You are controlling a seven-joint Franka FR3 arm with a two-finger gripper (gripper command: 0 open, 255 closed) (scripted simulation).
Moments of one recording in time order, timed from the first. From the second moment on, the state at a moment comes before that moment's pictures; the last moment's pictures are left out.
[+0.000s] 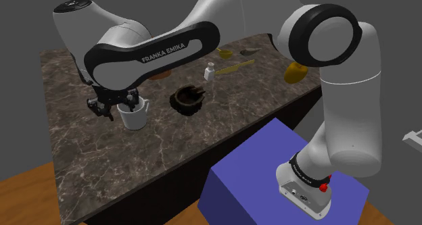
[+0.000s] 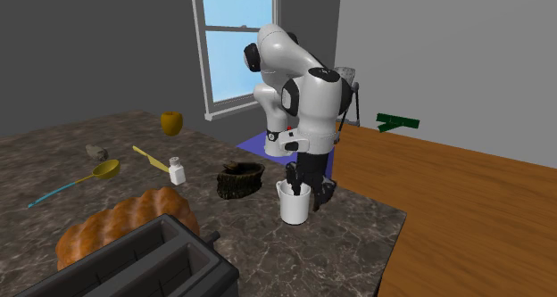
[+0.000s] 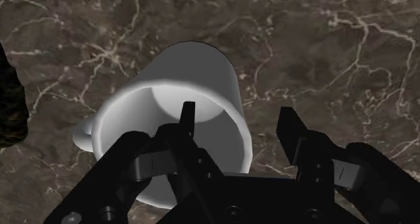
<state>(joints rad) 0.35 0.63 0.49 -1.45 -0.37 1.96 1.06</state>
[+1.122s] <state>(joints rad) 0.35 0.60 0.50 -1.40 -0.35 1.88 1.04</state>
